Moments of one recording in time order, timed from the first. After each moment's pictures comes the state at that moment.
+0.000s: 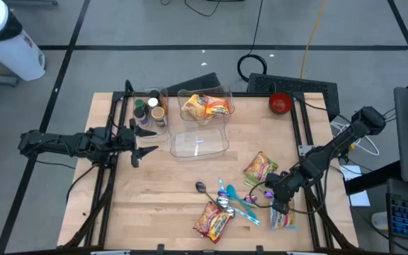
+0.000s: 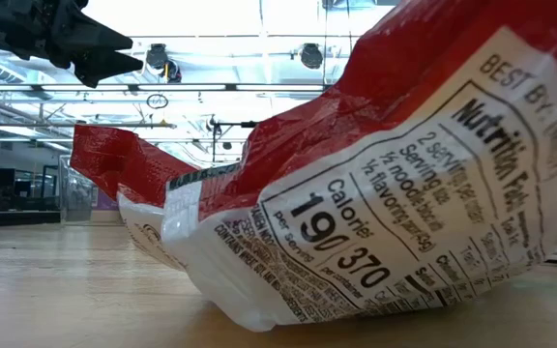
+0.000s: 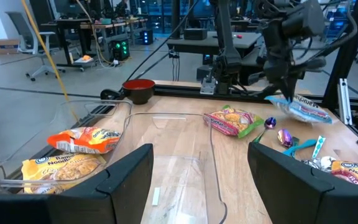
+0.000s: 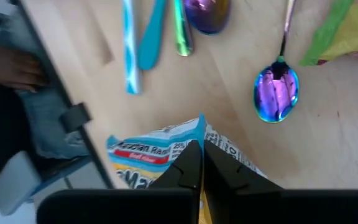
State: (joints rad) left arm -0.06 0.37 0.30 -0.03 -0.21 -0.03; right arm 0.64 1.15 0.71 -0.65 -0.18 1.17
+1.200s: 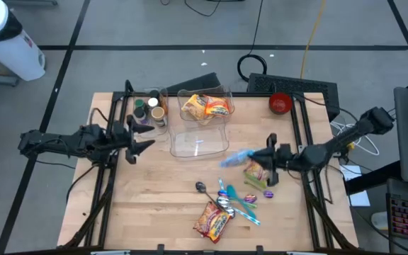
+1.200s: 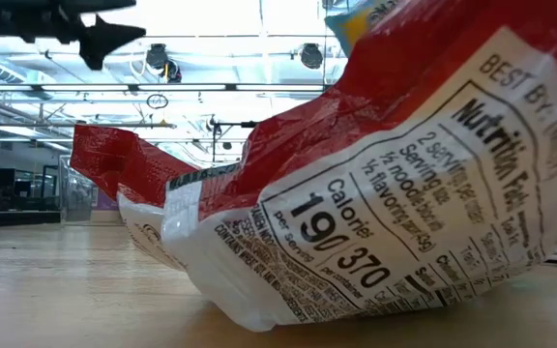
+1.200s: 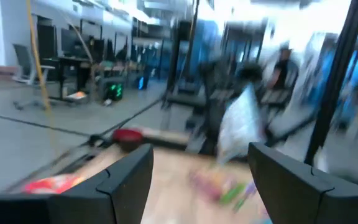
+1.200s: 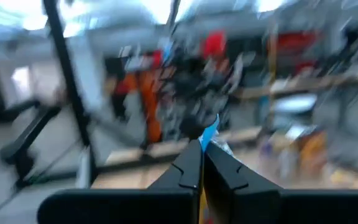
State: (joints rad) left arm -0.06 0.37 0.30 0.21 -0.21 -0.11; right arm 0.47 0.90 0.37 0.77 0.58 0.06
